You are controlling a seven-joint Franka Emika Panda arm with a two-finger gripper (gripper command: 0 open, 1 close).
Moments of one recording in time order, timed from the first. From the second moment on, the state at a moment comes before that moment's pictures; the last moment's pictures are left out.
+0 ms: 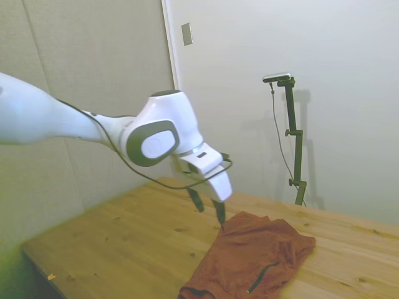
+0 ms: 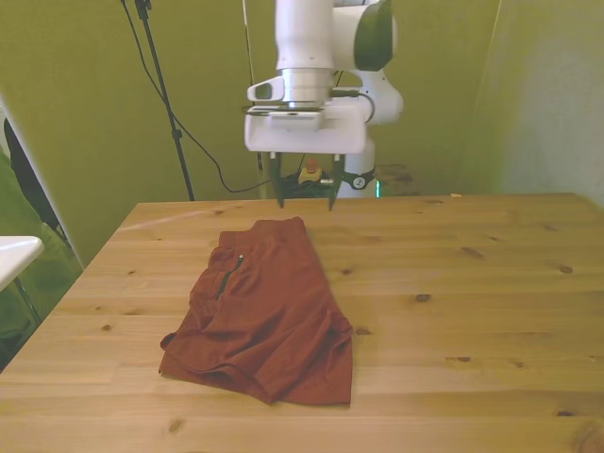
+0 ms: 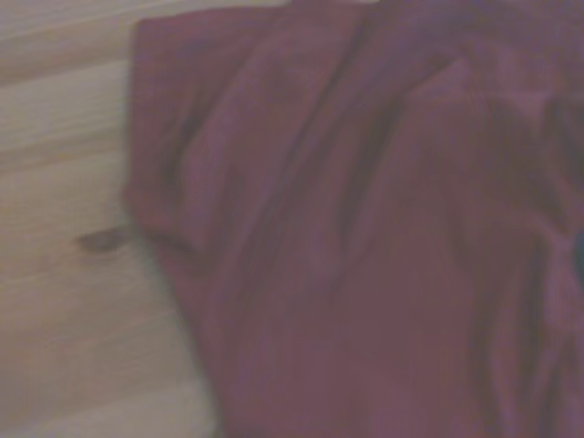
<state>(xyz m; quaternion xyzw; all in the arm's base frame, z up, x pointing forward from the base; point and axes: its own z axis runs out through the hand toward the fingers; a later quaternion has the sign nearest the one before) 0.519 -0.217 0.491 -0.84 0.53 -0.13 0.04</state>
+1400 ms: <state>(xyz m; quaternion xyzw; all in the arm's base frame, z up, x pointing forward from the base) 0.627 -0.355 0.375 -0.77 0.62 -0.12 0.08</state>
